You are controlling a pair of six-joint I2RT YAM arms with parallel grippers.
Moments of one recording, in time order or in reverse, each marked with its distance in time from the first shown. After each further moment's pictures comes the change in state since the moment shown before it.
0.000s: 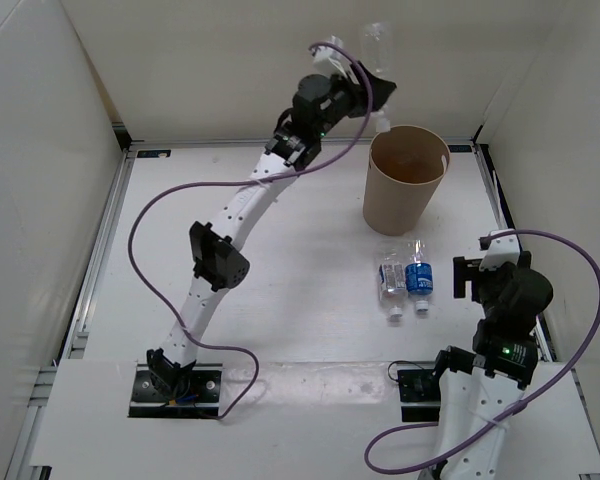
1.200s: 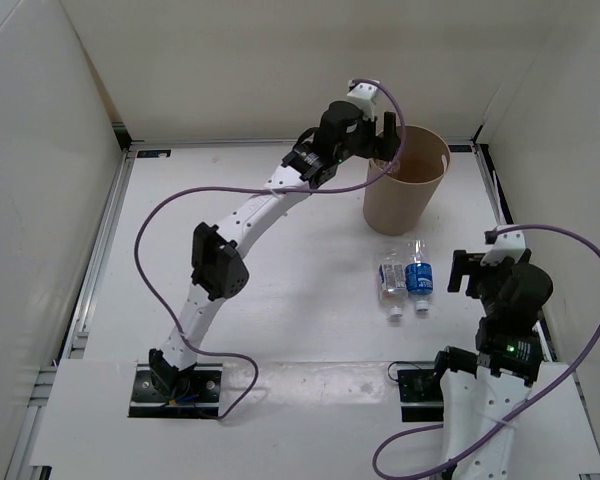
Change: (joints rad) left arm -0.110 -0.033 -0.193 -0.179 -0.083 0.359; right arm 0.072 0.014 0.041 -0.013 0.014 0.171
